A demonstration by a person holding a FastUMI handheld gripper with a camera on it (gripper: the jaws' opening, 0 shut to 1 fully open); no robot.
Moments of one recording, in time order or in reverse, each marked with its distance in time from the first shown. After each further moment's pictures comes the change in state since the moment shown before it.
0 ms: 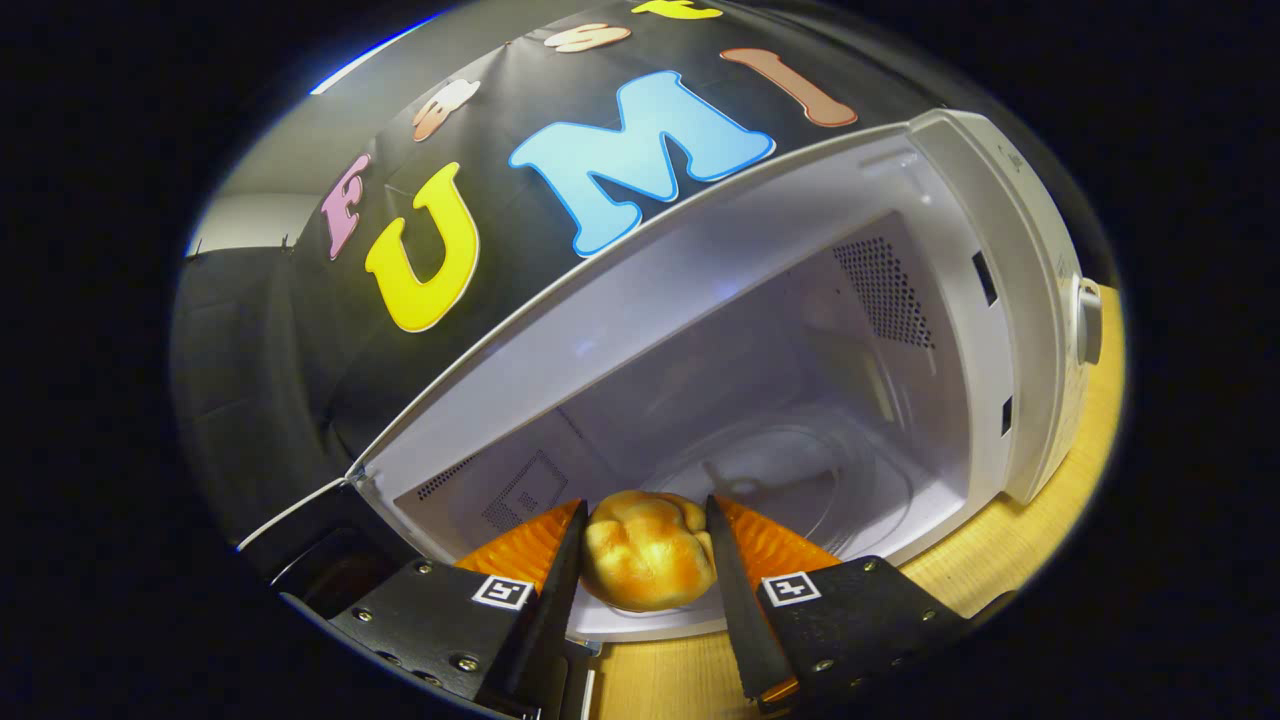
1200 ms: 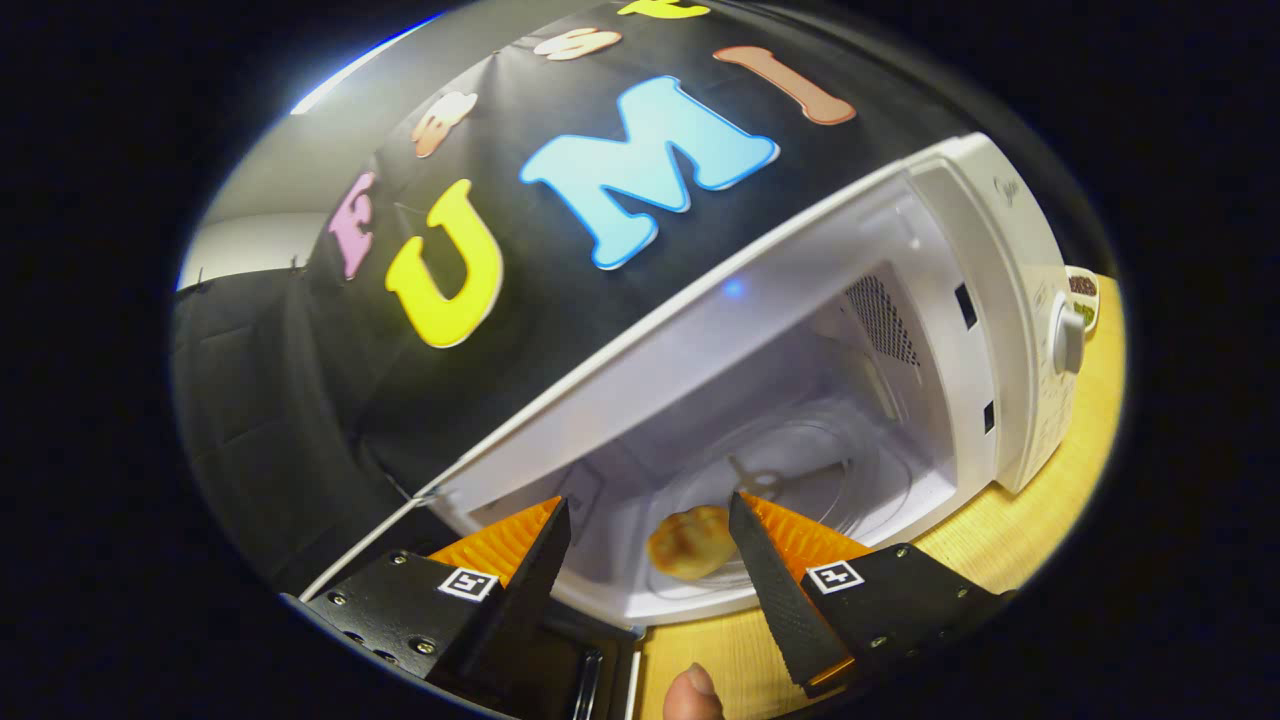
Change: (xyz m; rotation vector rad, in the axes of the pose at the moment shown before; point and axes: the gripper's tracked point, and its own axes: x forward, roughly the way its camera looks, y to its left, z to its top) arm -0.079 0.046 0.028 -0.002 0.025 0.127
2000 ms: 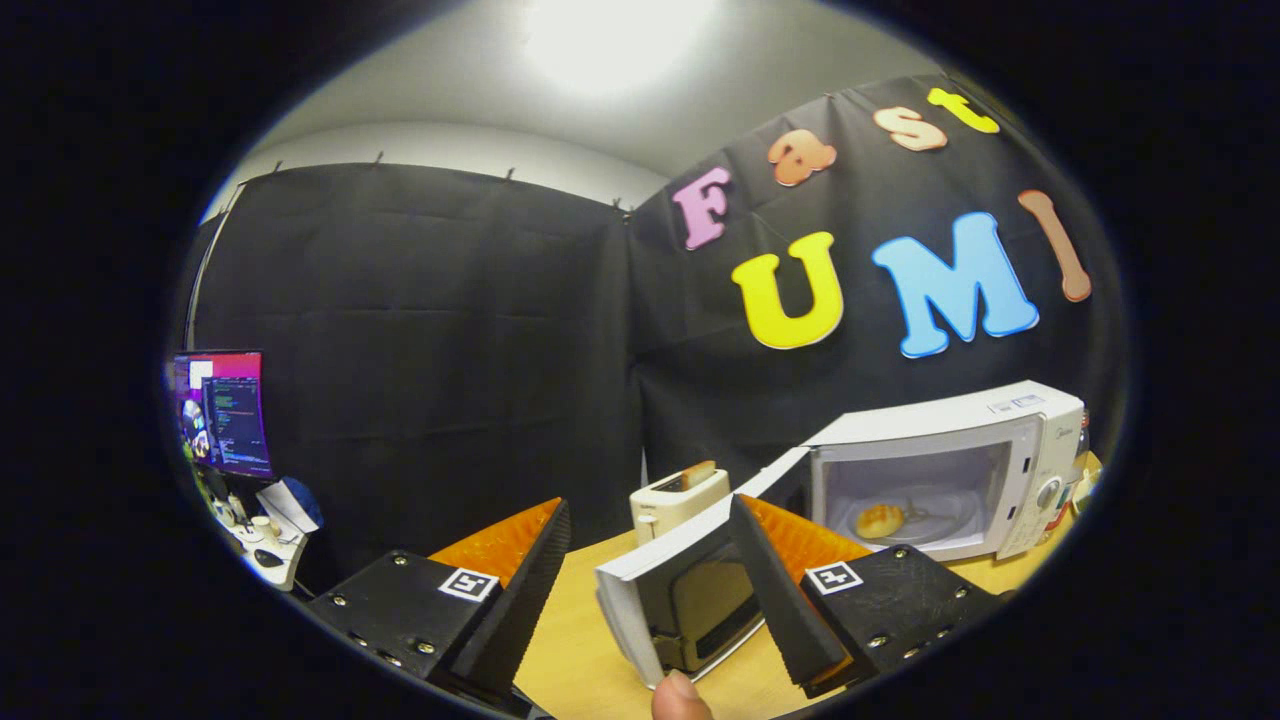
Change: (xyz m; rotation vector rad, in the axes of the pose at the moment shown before) arm -0.282 0.196 -0.060 -0.522 0.016 0.643
